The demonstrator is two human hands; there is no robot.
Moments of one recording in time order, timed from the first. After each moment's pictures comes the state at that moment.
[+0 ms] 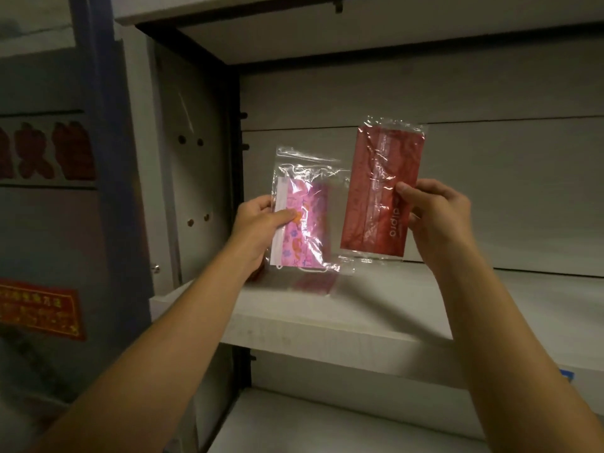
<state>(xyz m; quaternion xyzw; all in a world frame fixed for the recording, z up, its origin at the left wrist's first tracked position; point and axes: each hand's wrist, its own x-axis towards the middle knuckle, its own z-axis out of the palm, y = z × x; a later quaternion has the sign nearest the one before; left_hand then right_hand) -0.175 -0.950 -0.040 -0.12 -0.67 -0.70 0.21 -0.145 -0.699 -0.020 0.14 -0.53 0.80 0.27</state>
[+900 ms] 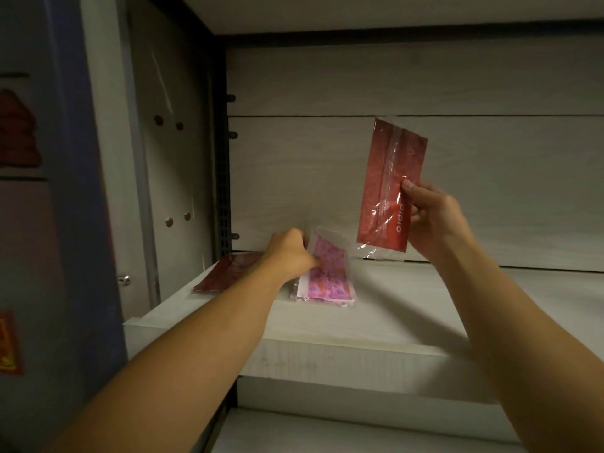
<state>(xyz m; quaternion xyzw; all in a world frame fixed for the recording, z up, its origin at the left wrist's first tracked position) -0.258 -0.939 -0.083 -0.13 -0.91 -0.37 0.15 -0.209 -0.713 -0.032 0.19 -0.47 0.84 0.17</state>
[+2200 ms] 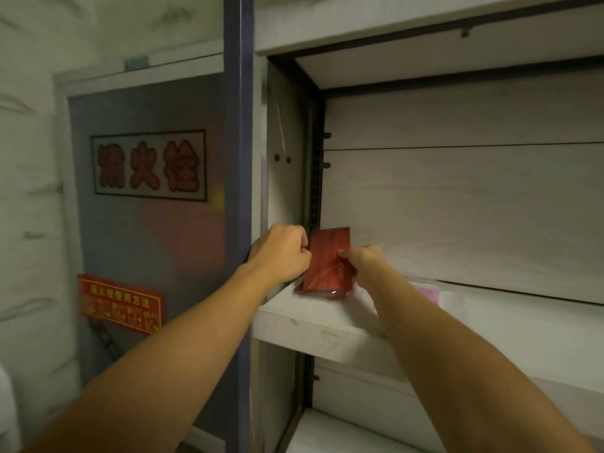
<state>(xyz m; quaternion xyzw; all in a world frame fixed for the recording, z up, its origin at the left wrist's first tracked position) -0.165 -1.092 -0.046 -0.06 -0.93 -0.17 0.31 -0.272 -0.926 -0.069 -0.03 -0.72 0.69 0.06</state>
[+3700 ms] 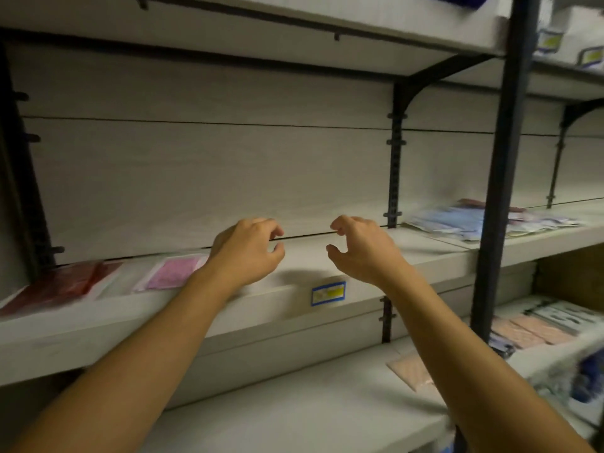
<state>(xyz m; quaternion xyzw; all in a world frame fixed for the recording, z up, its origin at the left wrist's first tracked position) -0.094 -0.787 -0.068 -0.39 -0.86 -0.18 0.28 0.015 -0.598 -0.077 -0.12 -0.93 0.06 0.33</state>
